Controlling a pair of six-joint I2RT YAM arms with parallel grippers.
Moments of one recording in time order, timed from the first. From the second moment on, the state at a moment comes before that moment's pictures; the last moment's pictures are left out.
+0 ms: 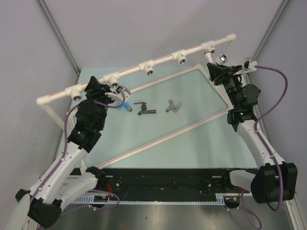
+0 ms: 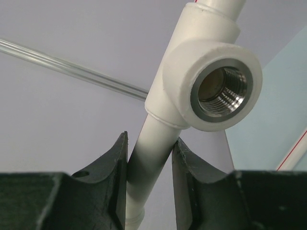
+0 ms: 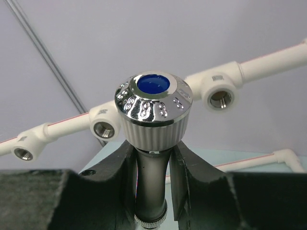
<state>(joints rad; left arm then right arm) -0.48 0.85 0.87 0.09 -0.43 1.20 0.11 1.19 0.91 0.67 -0.26 0.52</state>
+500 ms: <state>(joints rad) -0.48 0.85 0.87 0.10 -0.42 1.18 0.03 1.15 0.93 0.54 -0.30 0.39</state>
